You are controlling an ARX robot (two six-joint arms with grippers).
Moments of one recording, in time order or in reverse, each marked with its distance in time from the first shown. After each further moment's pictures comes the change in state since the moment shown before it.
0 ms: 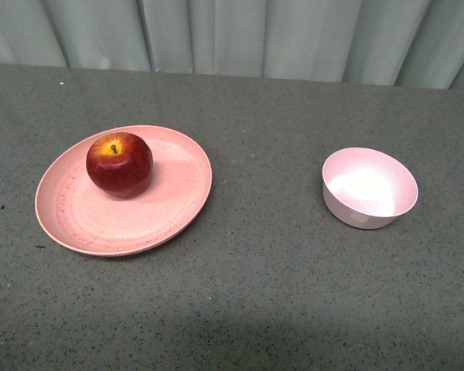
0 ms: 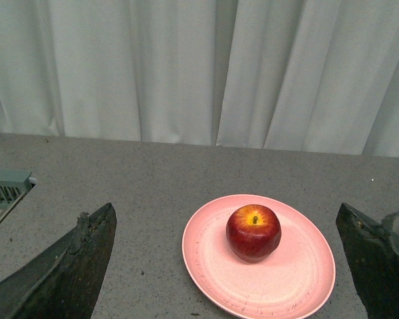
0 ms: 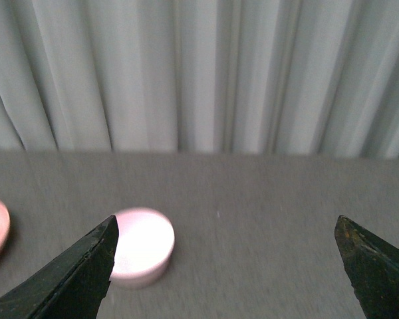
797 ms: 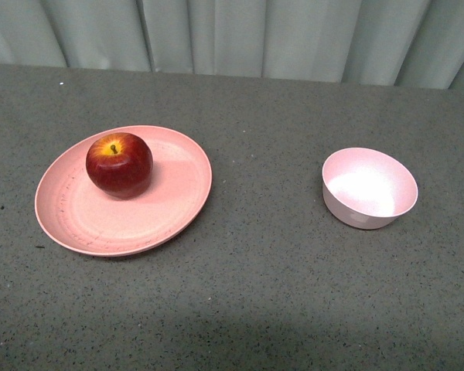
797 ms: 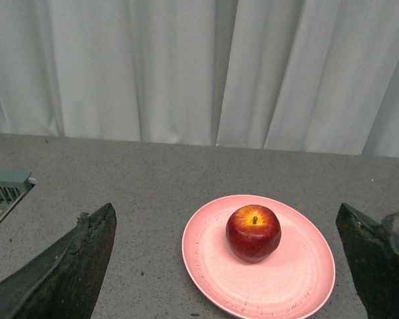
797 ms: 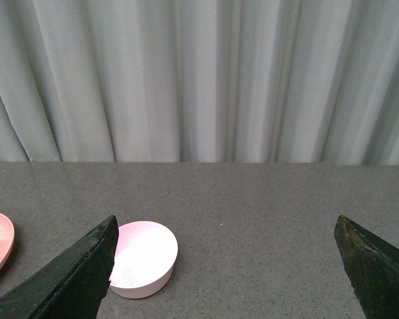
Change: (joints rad) left arm 0.000 0.000 0.000 0.000 0.000 0.000; right arm -0.002 -0.047 -0.027 0.079 -0.002 0.045
